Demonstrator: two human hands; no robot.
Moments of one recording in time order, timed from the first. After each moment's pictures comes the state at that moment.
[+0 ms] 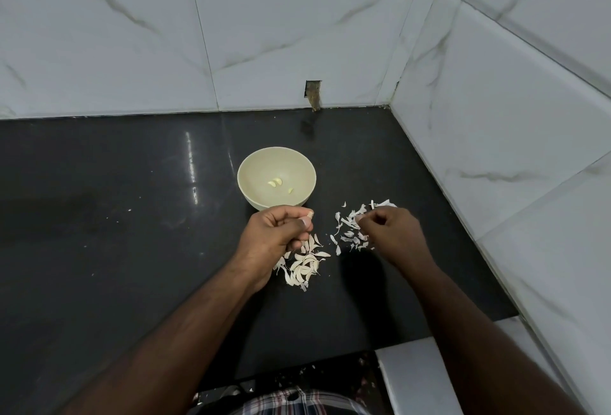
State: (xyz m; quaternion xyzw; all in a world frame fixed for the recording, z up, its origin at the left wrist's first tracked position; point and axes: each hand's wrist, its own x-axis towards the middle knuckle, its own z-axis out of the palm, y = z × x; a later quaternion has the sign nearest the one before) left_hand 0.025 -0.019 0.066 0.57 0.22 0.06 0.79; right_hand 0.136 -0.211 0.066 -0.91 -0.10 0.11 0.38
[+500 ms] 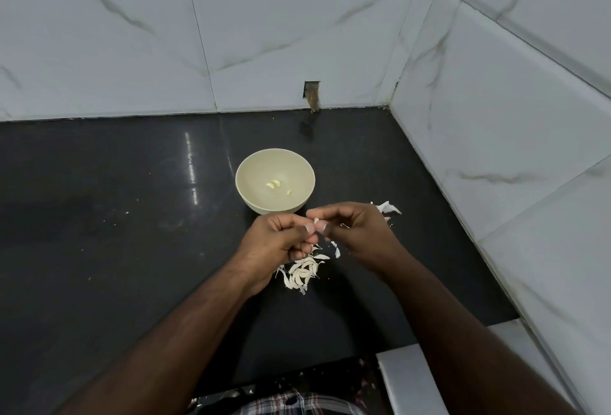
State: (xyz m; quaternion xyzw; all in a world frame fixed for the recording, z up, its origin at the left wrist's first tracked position) left_hand 0.025 -0.018 0.069 0.59 0.19 -0.02 0.78; right_hand 0.113 -0.174 0.086 -0.74 -0.24 0.23 0.58
